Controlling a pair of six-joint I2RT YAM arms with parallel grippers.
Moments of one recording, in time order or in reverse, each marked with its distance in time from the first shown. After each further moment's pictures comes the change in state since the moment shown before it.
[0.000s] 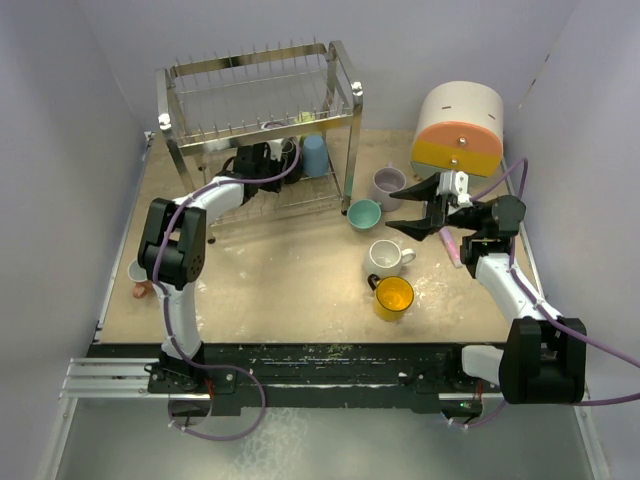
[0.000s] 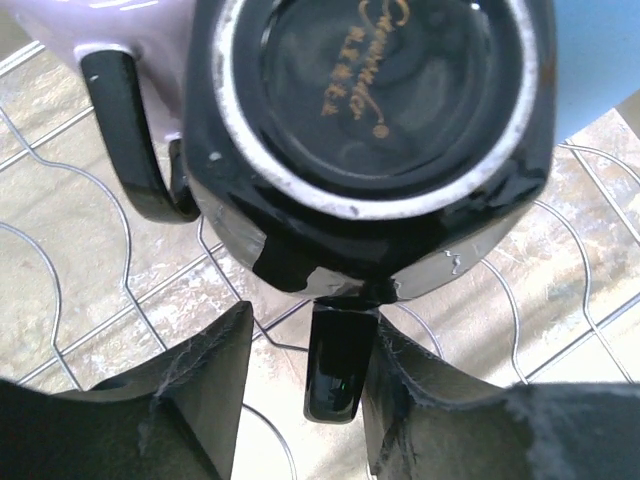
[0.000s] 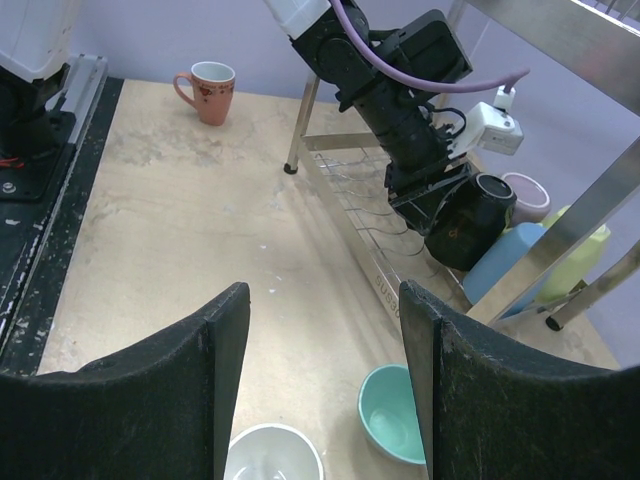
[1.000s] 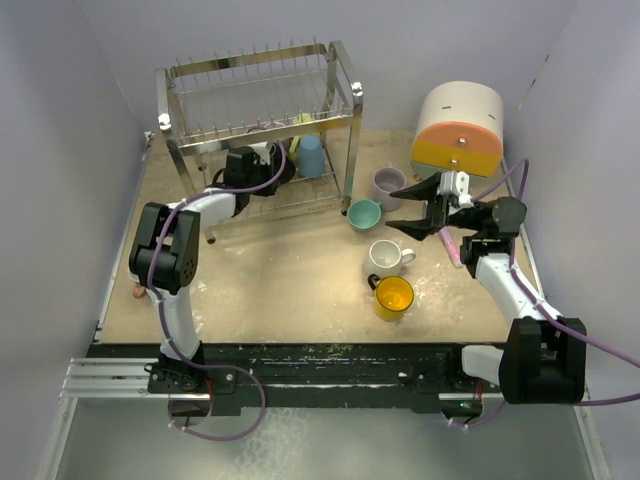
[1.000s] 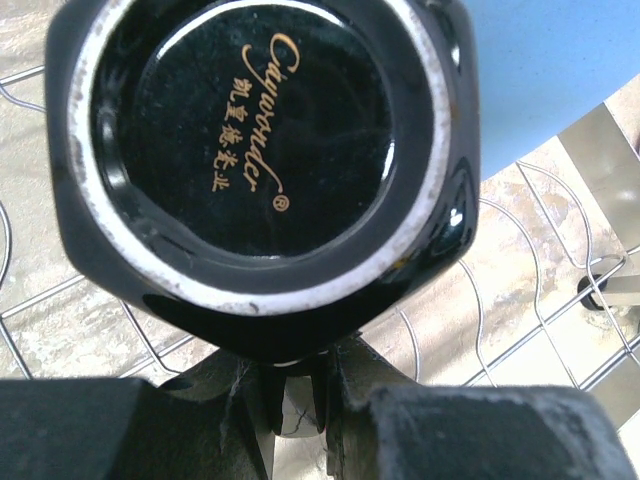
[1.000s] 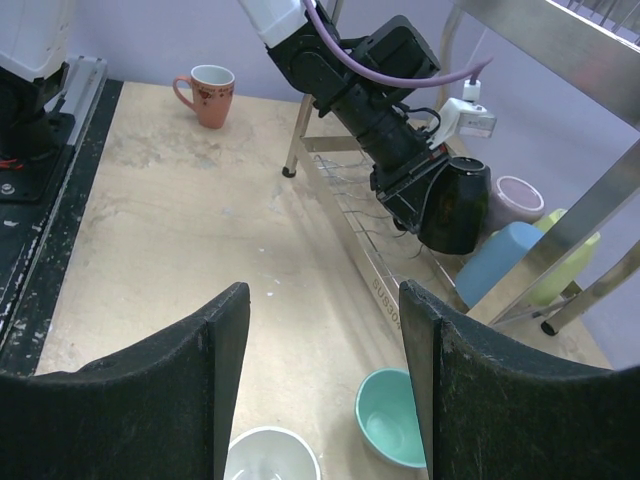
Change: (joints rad) left arm 0.040 -0.064 -0.176 0.200 0.084 -0.200; right arm 0.000 0.000 0.000 0.036 0.000 0.023
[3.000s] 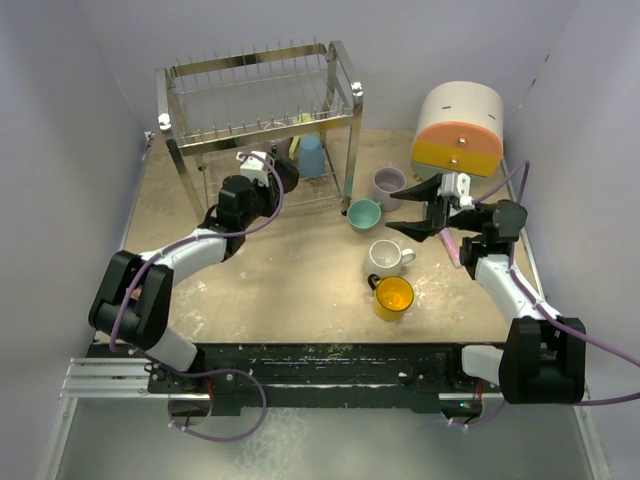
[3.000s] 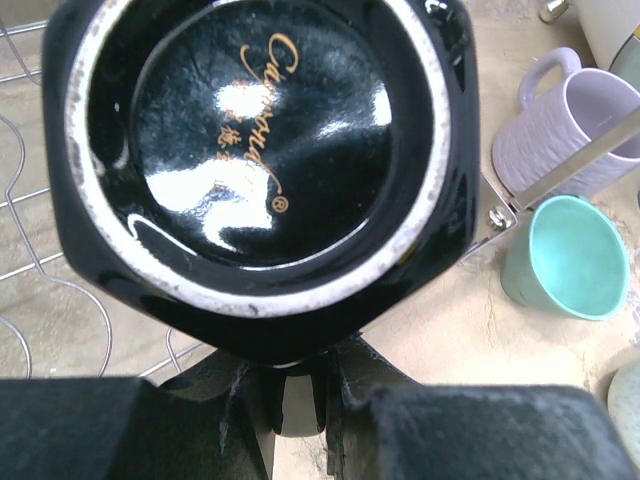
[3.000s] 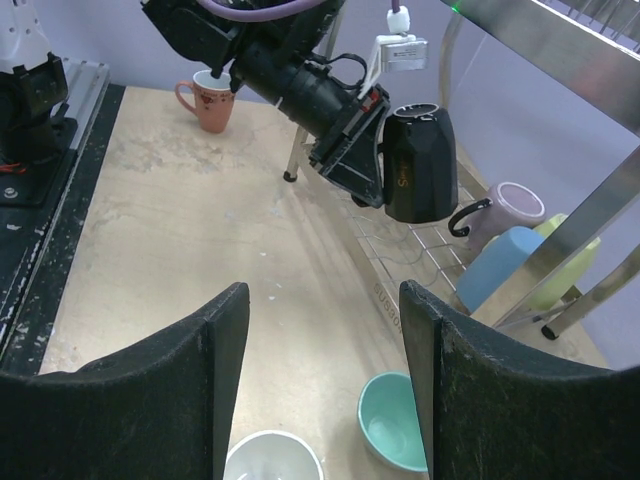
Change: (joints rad) left arm -0.141 -0.439 -0.439 0.219 -0.140 -0.072; right arm 0.000 0.000 -0.016 0.079 0.003 0.056
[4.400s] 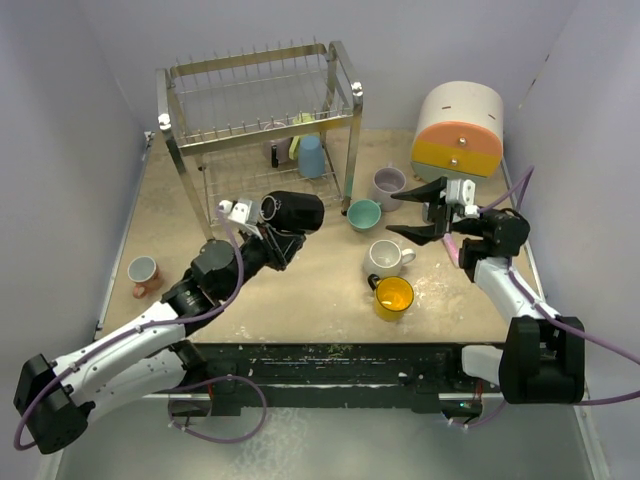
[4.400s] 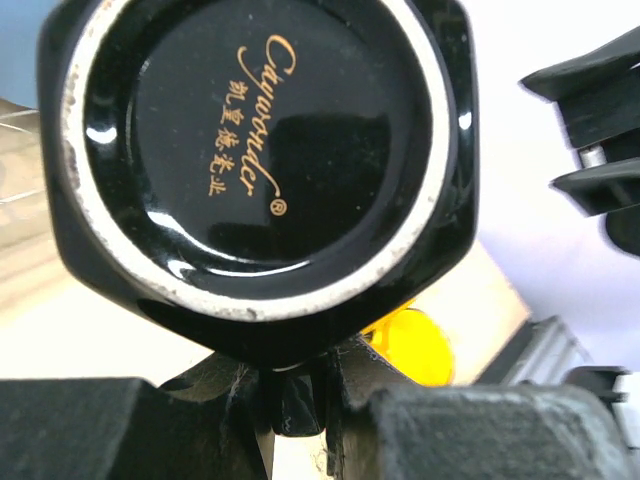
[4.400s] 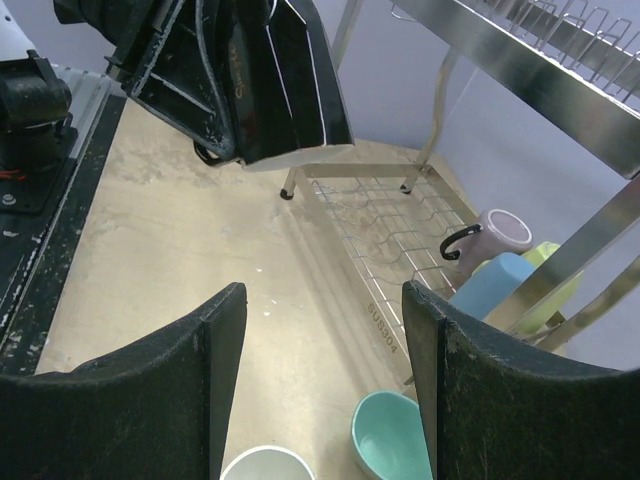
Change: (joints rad) left arm -0.402 -0.686 -0.275 -0.123 -0.098 -0.328; right arm 0.000 0.001 -0.033 0.244 0.014 0.154
